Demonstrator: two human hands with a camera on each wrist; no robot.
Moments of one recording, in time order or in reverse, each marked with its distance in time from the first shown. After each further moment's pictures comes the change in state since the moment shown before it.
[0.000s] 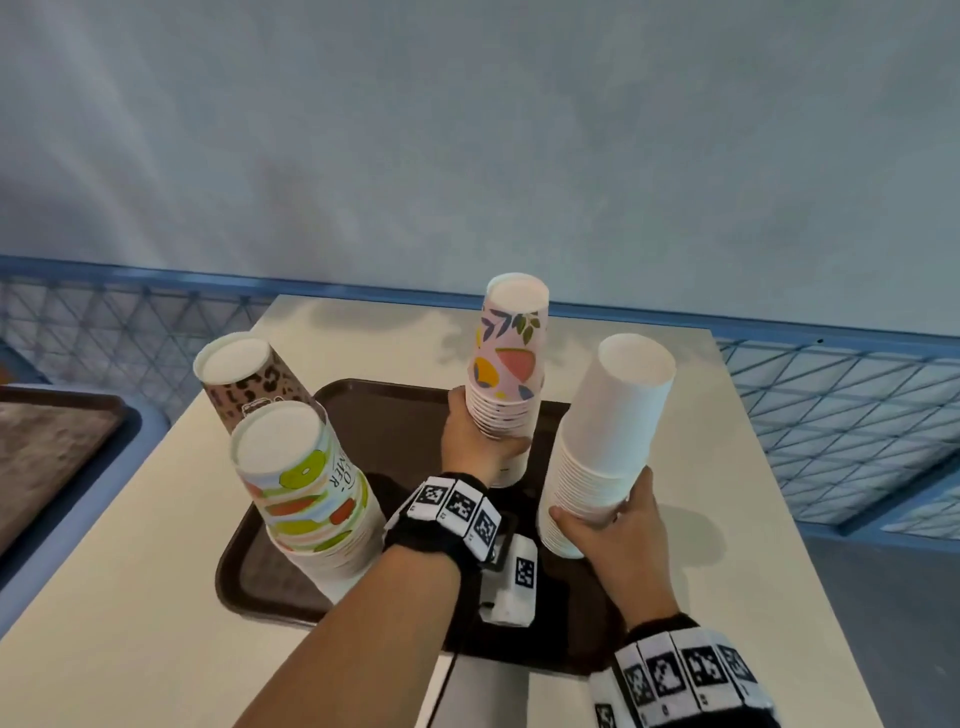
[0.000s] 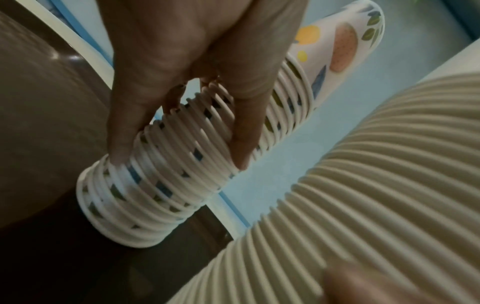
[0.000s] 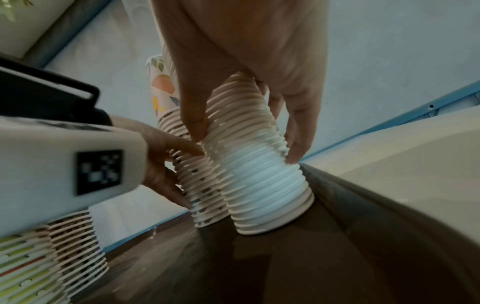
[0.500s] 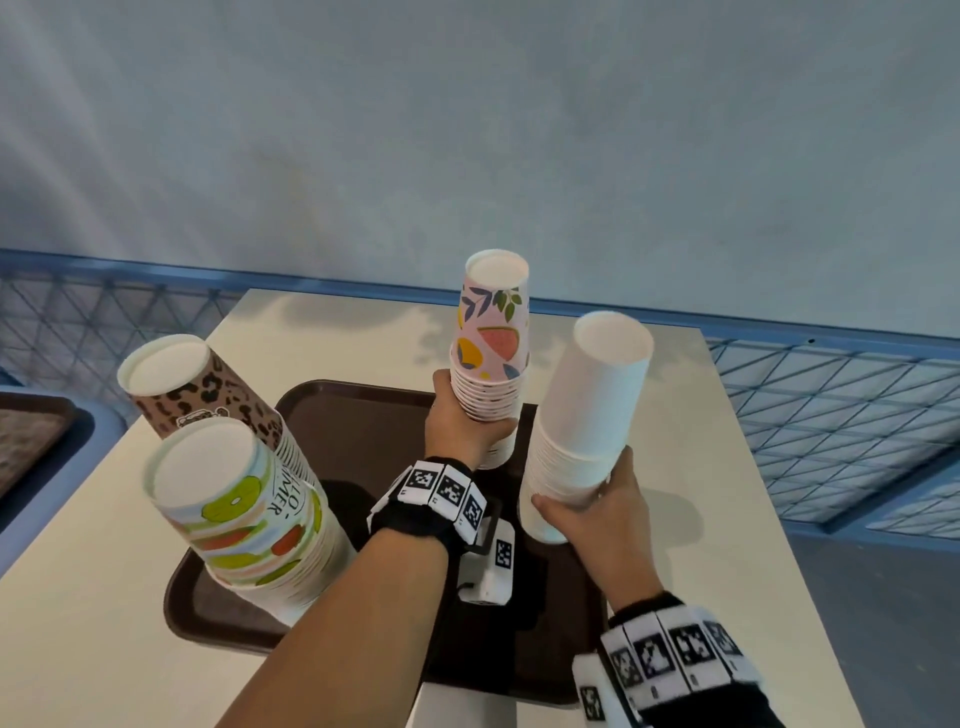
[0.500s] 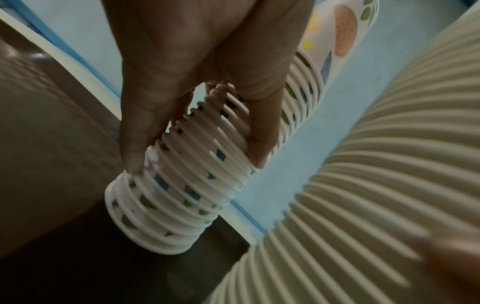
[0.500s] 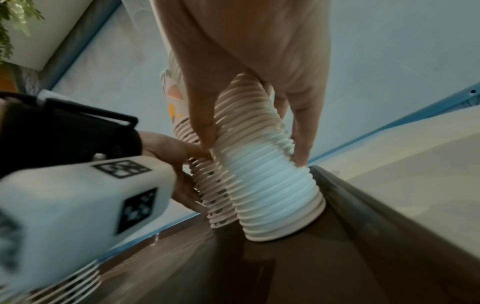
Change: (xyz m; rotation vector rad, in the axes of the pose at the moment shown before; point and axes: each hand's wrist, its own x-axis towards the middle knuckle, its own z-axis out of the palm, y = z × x) left_hand 0.024 0.008 0.014 0.042 0.013 0.076; right_hand 0.033 -0.001 0.002 -0.022 -0.032 -0.034
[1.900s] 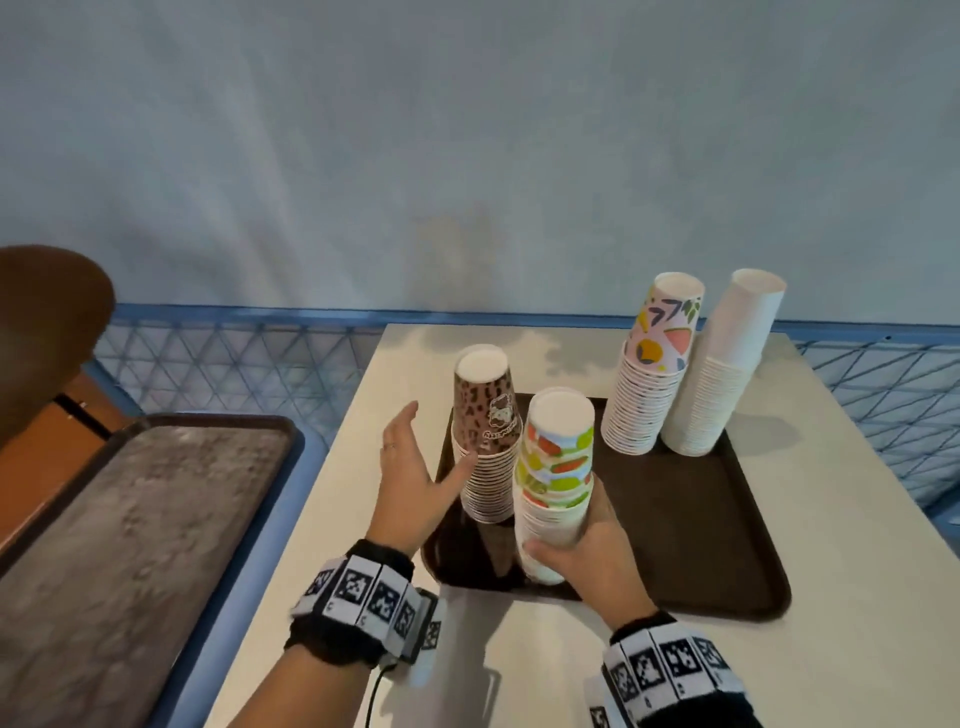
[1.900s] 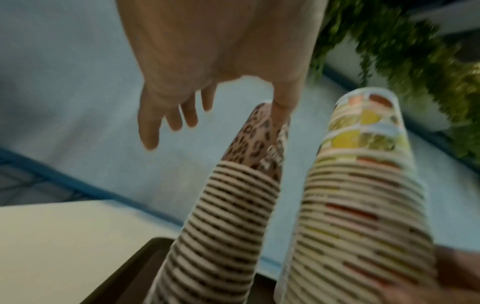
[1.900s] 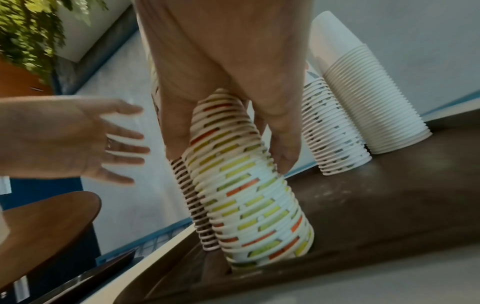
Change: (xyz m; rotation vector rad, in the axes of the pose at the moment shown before) left_hand -0.077 -0.044 -0.278 0.206 -0.010 0.225; right_hand -0.134 -0.105 0.151 0.157 -0.220 -0.034
